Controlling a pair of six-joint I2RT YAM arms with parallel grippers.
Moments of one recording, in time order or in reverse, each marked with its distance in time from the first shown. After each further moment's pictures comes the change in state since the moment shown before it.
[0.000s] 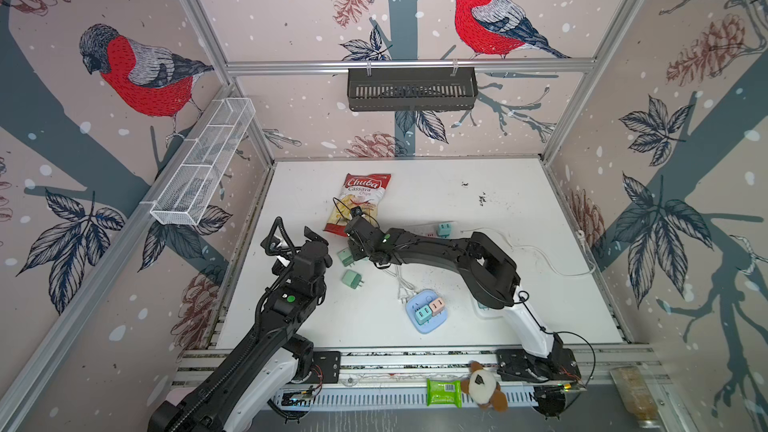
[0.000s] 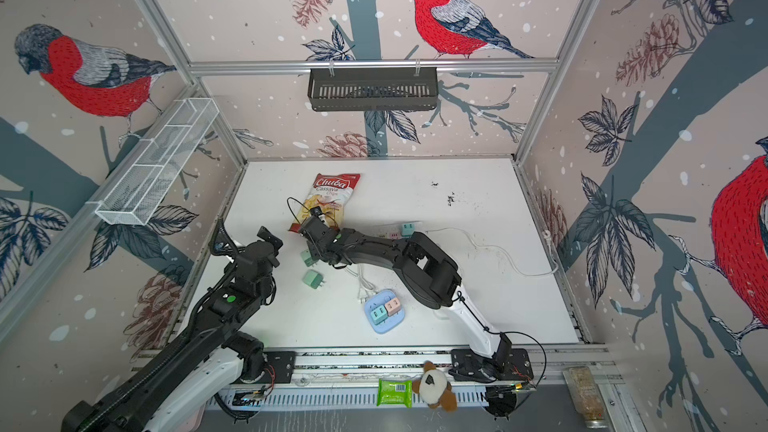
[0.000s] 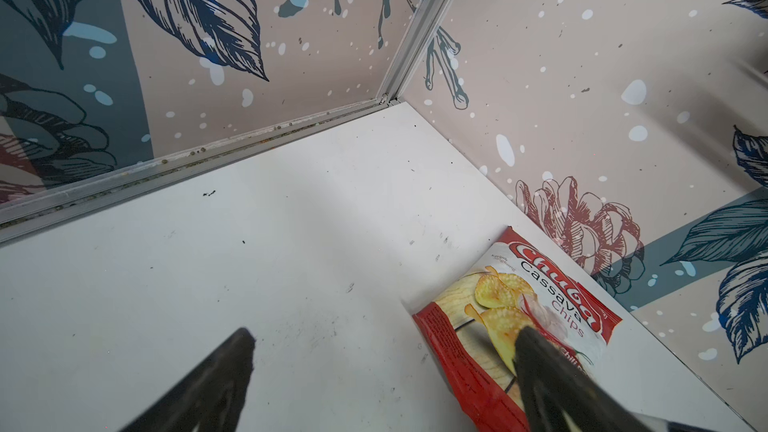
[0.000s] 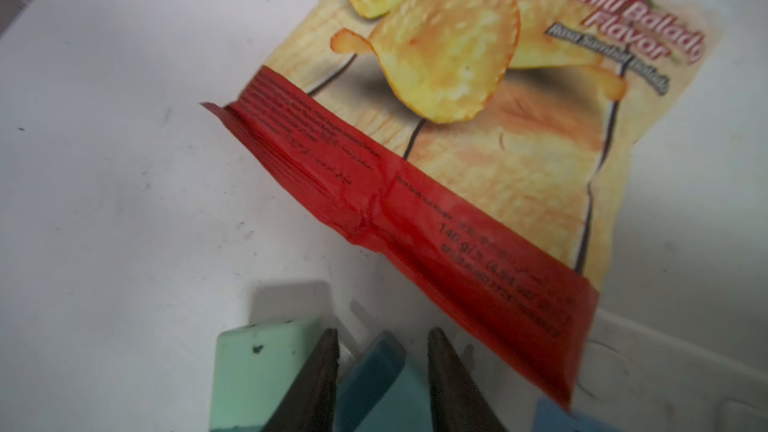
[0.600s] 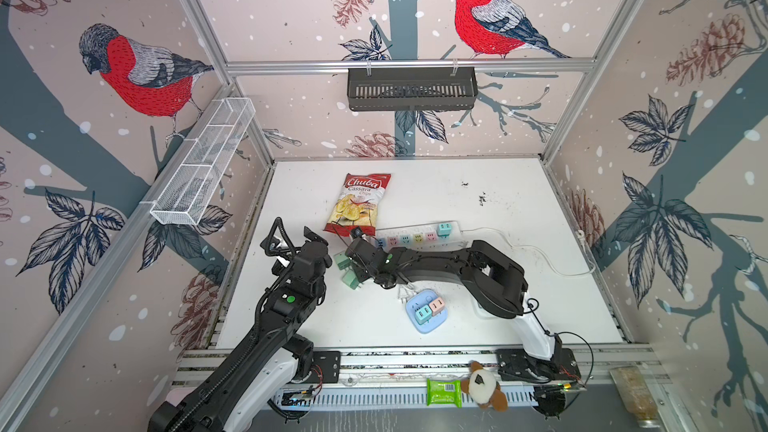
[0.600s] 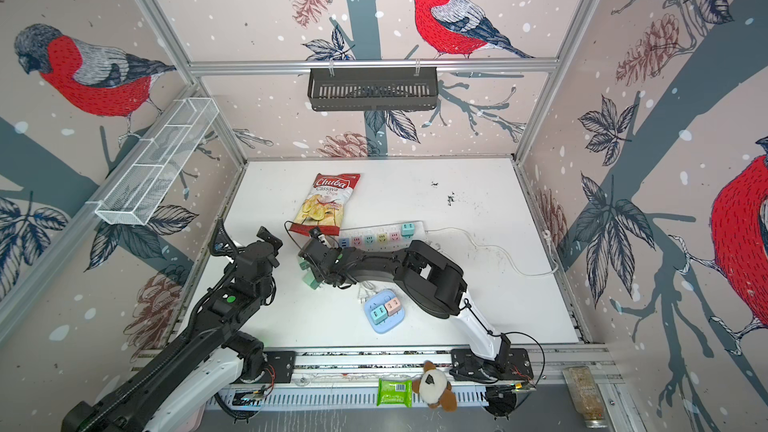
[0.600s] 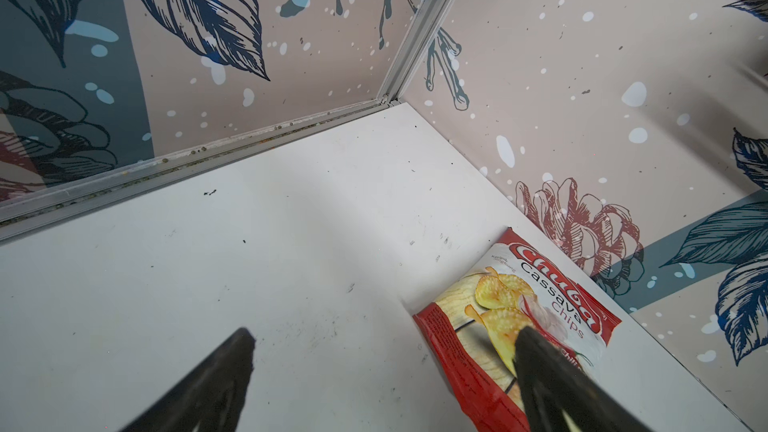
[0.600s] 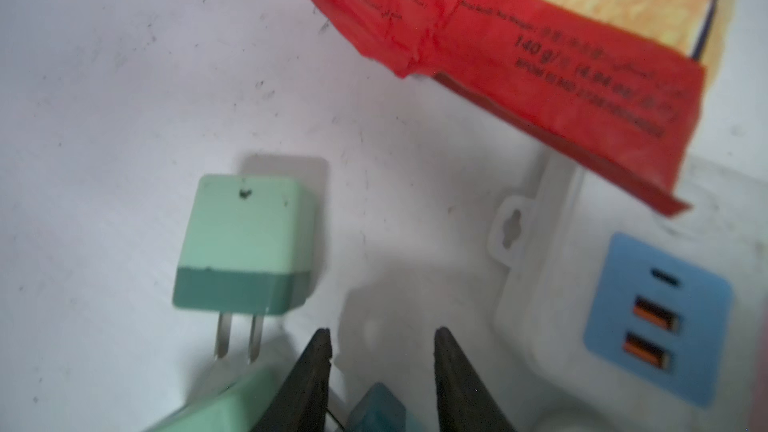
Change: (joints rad) left arm 0.000 -0.004 -0.003 0.000 0.000 -0.002; right arm 0.099 -0.133 -0.289 0.108 0.019 -0.008
